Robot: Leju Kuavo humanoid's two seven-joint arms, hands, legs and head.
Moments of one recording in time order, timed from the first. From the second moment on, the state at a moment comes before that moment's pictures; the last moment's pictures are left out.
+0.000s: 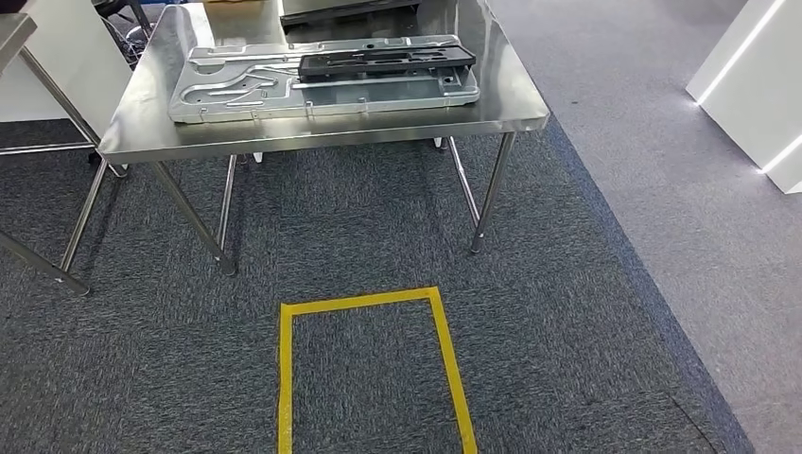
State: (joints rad) left arm -0.06 -0.02 1.29 -0.23 -1.14 -0.11 -0.37; right arm -0.09 0.15 -1.25 -0.20 1.25 0.00 0.02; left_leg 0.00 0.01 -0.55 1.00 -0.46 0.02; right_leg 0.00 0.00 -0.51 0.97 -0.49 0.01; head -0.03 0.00
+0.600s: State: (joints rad) left arm -0.06 -0.02 1.30 -0.23 -1.09 -0.09 -0.38; right arm -0.08 0.15 -1.27 -0.20 1.22 0.01 0.02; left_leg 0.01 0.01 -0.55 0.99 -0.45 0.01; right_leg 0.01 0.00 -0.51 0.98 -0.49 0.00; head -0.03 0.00
